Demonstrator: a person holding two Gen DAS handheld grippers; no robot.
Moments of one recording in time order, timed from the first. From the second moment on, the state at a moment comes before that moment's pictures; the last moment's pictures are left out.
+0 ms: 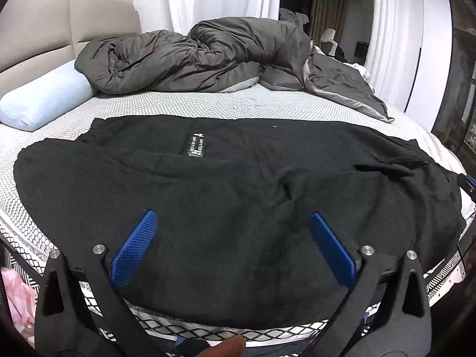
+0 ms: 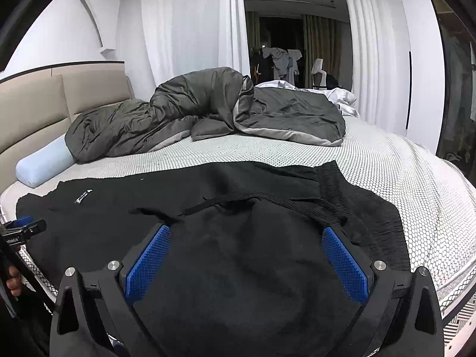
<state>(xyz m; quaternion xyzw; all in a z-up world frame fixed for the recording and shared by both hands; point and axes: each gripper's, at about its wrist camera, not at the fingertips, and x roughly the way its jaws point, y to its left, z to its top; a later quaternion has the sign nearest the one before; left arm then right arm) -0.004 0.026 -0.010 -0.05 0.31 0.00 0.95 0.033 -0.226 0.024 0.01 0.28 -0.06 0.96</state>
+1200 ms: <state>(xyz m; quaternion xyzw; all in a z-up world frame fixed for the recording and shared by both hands) -0.010 0.167 -0.019 -0.18 0.34 0.12 0.92 0.012 -0.249 0.027 0.02 0.29 -0.14 0.95</state>
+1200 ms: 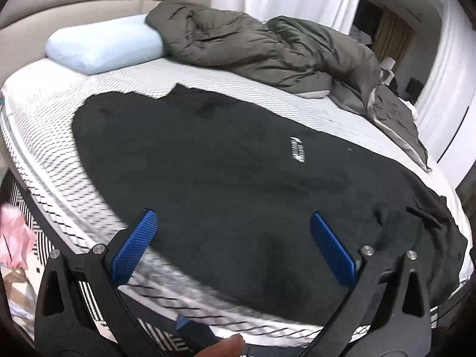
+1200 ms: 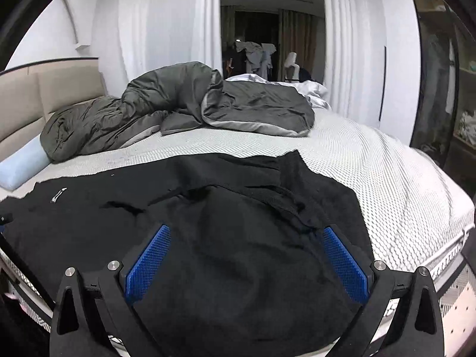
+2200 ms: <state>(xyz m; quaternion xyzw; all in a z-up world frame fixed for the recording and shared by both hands) -0.011 0.337 -0.050 -0.32 0.32 0.18 0.87 -0.034 -0.349 0.032 0.14 0.35 -0.19 0.91</state>
